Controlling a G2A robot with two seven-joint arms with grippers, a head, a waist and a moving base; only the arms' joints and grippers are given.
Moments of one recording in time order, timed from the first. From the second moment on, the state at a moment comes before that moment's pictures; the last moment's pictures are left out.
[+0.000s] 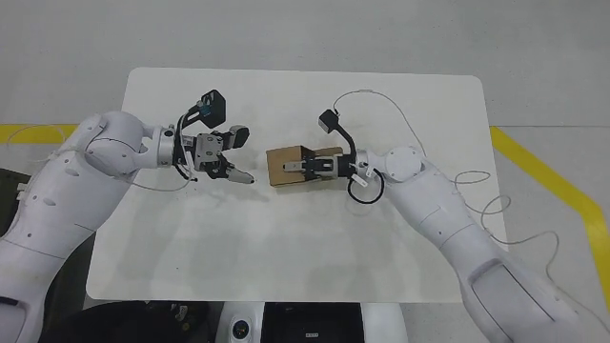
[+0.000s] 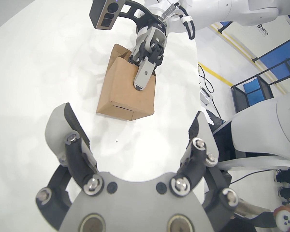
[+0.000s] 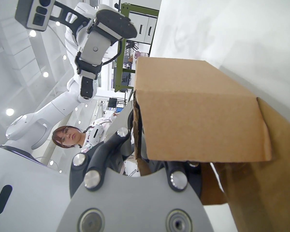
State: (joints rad) left arm 0.73 -0.75 -0.88 -1.39 0.13 -1.01 -0.81; right arm -0.65 -1.39 0.73 -0.79 0.43 -0.59 1.07
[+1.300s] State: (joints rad) left arm 0.87 -0.77 -0.96 -1.51 0.85 -1.01 -0.23; right arm -0.84 -1.24 1.03 -1.25 0.21 -0.44 1.22
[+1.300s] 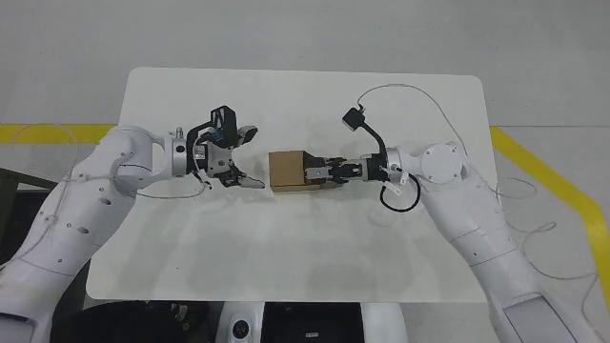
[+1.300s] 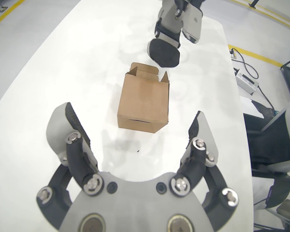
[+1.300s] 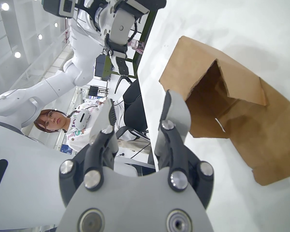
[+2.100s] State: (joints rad) left arm 0.81 -0.82 -0.78 -1.34 1.15 -1.01 0.13; right arm -0.87 -1.21 1.06 -1.35 0.06 -0.33 1.21
